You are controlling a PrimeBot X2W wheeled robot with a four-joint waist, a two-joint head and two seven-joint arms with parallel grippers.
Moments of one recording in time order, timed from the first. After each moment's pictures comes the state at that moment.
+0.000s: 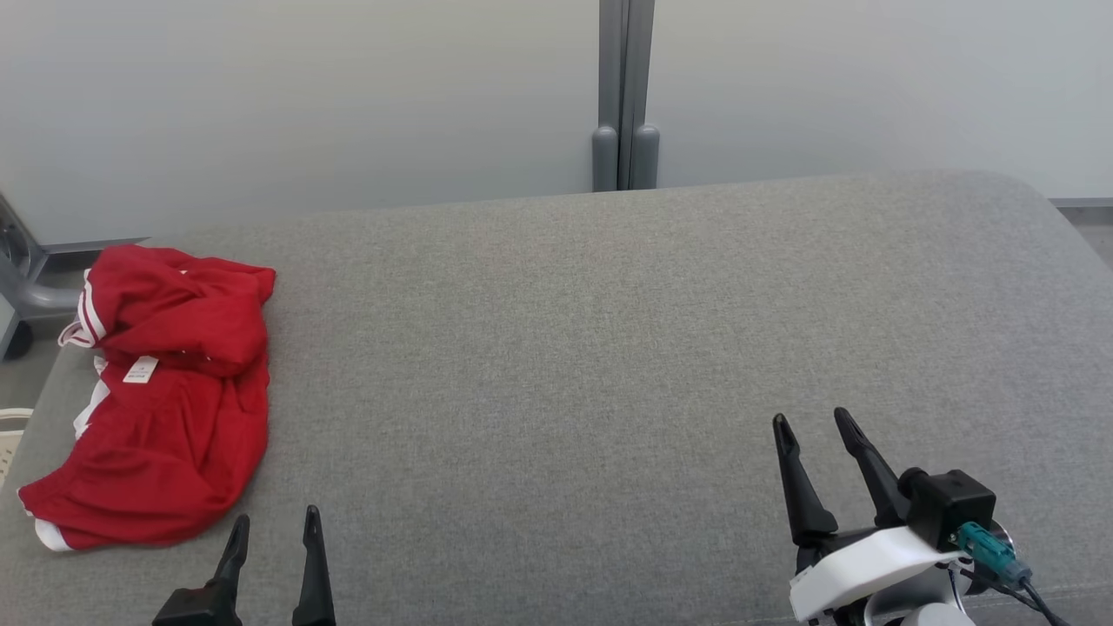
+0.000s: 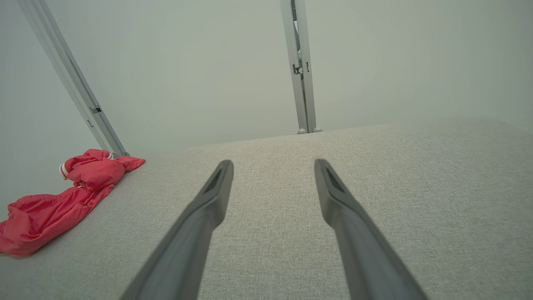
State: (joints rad) left arm 0.14 0.12 -0.09 0.16 -0.28 0.05 -0.20; right arm 0.01 -0.05 0.14 0.15 0.26 0.13 -0.22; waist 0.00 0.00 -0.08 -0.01
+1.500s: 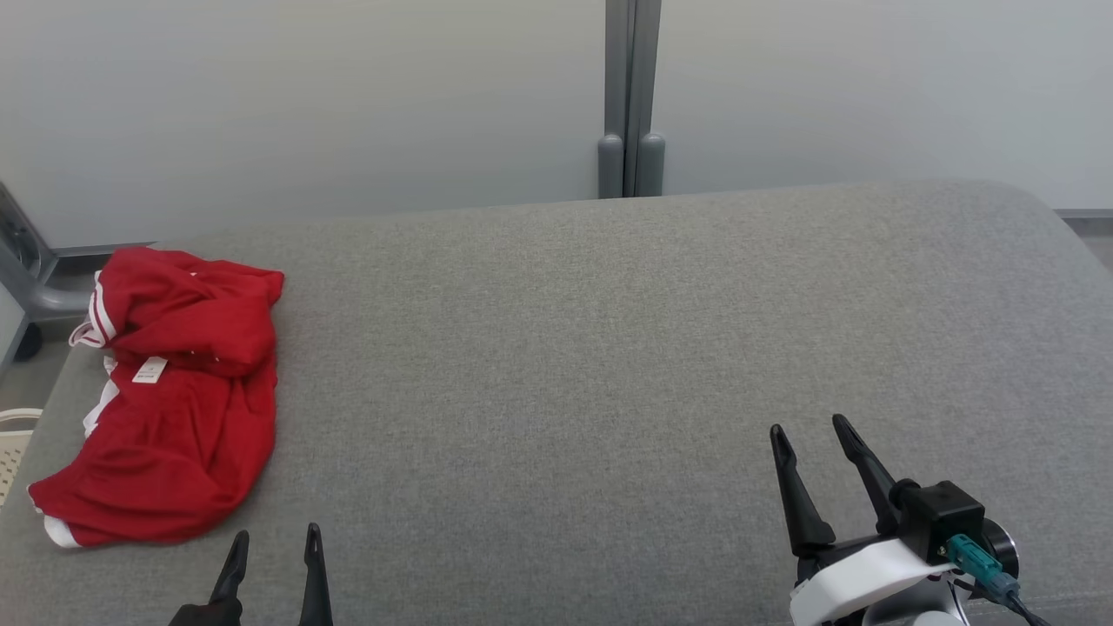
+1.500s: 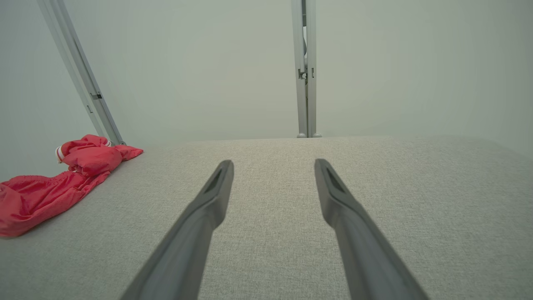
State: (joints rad) left arm 0.19 0.14 -0.11 0.13 -0.23 0.07 -0.19; right arm 0.02 -0.05 0.14 0.17 0.17 0.13 -0.26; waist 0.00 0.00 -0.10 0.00
